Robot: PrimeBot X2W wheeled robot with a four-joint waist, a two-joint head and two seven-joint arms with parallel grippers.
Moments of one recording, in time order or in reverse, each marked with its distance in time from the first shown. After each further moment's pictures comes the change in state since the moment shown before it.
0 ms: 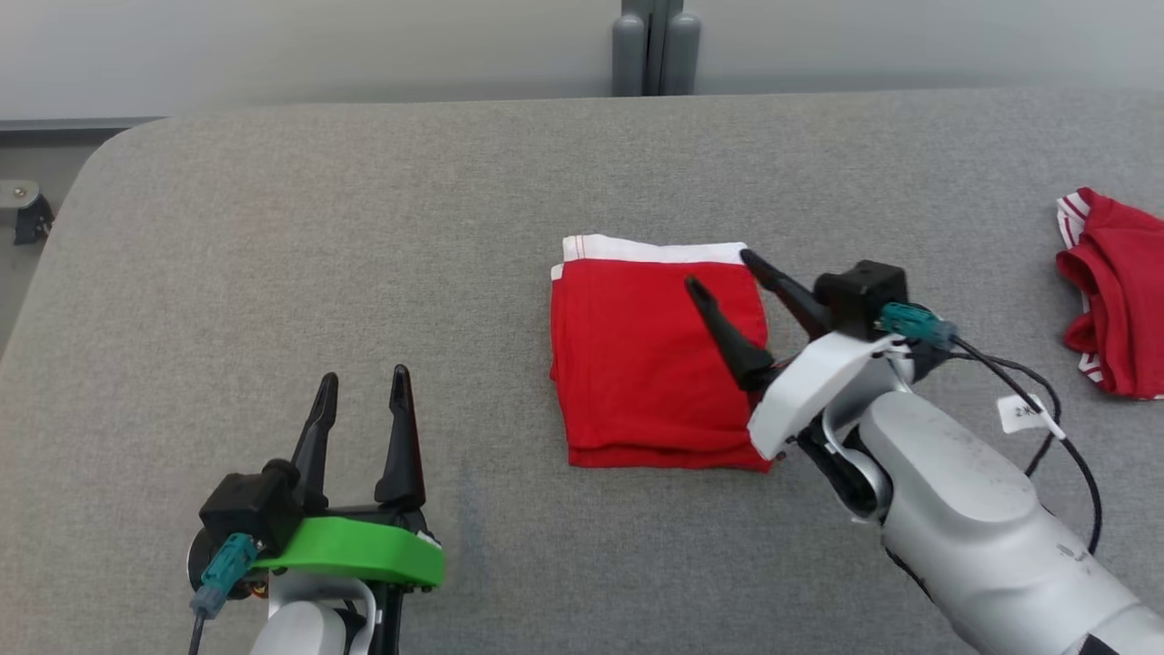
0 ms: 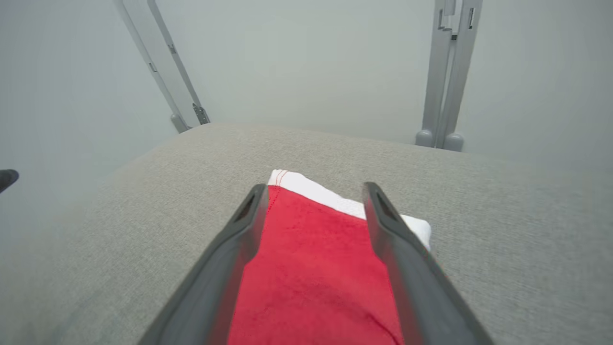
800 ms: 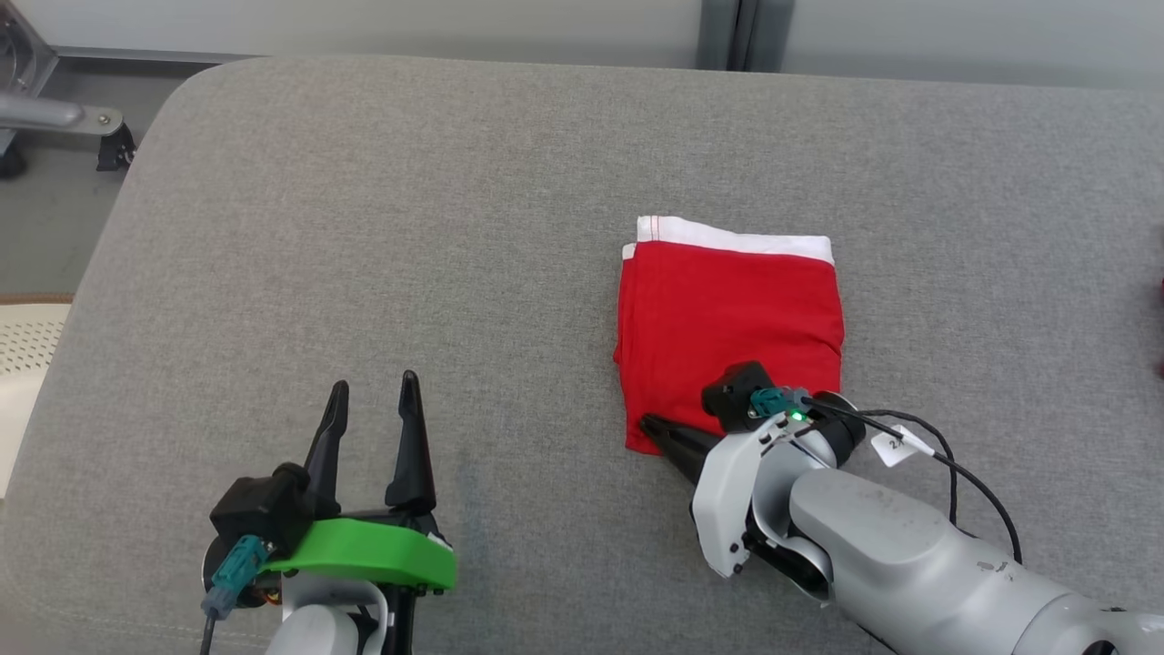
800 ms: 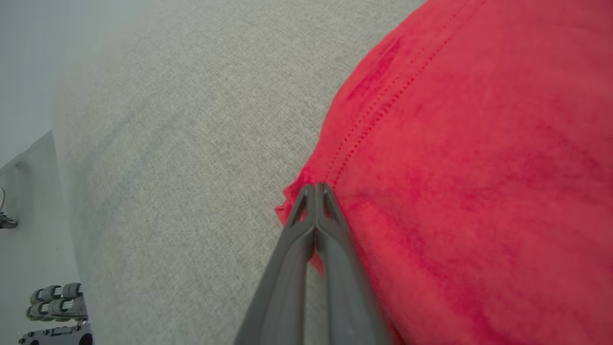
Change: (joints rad) left arm 0.002 -0.002 -0.032 0.005 -0.040 0.036 0.000; right arm -0.082 0.028 0.504 0.177 0.235 0.000 0.083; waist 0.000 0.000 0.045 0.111
